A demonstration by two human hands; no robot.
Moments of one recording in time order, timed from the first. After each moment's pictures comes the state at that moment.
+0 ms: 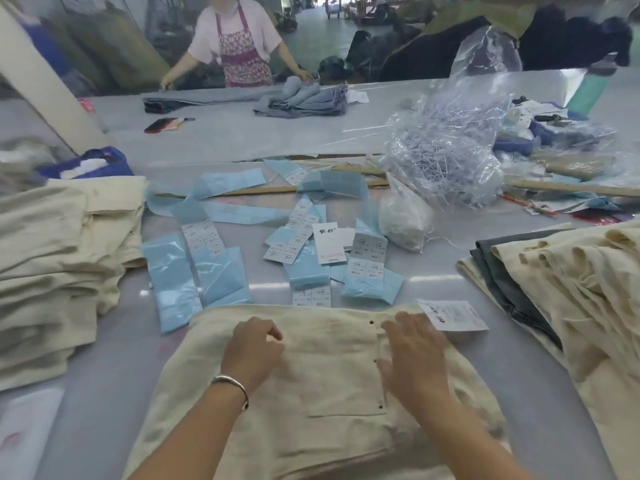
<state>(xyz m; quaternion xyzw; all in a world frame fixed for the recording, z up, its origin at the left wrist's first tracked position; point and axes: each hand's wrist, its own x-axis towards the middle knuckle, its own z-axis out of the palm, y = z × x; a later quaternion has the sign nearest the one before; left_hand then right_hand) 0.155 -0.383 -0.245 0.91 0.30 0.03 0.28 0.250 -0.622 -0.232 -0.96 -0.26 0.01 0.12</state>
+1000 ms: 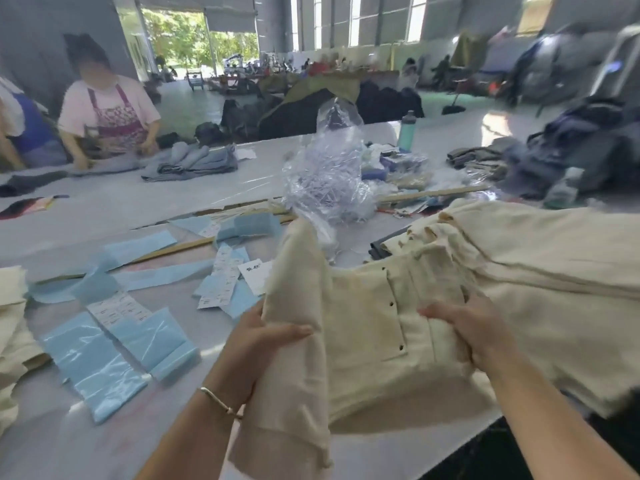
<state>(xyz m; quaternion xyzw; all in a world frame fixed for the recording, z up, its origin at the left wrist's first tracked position) 0.106 -0.438 -0.104 0.65 0.03 -0.03 0.76 0.172 -0.736 -0.120 -0.75 0.12 -0.01 0.66</state>
